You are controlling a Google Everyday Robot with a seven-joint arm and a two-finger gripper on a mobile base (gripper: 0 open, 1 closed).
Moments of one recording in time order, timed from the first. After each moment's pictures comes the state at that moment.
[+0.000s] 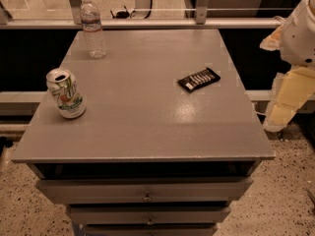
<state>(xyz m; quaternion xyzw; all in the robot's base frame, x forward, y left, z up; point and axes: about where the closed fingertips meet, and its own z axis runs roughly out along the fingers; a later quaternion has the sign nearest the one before) 0.438 -0.217 0.977 -0.60 0.78 -0.03 0.16</state>
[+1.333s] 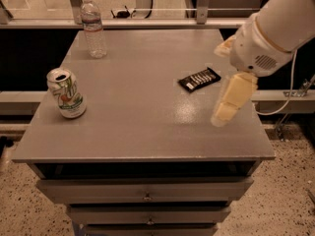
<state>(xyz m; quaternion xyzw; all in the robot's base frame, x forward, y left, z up) 0.478 -0.143 0.944 -0.62 0.75 0.05 0.23</state>
